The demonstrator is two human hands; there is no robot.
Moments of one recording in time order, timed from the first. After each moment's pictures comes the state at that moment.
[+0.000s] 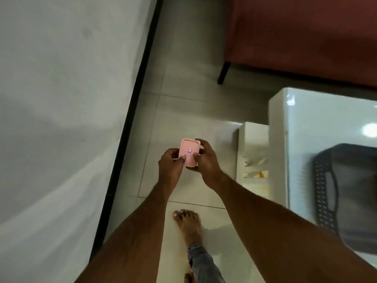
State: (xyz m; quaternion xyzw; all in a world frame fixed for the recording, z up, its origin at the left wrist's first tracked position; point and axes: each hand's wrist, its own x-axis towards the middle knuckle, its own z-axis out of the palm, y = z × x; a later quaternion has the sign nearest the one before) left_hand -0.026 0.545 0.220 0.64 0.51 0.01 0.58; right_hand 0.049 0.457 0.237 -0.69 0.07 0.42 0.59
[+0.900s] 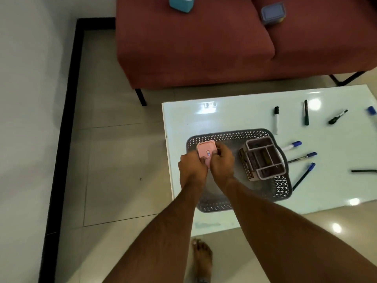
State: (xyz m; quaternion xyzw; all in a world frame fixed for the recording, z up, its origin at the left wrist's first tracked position) left_hand 0.144 0.182 0.395 0.84 0.33 -0.07 0.42; right_hand 0.185 0.105 0.353 -0.84 0.13 0.09 0.52
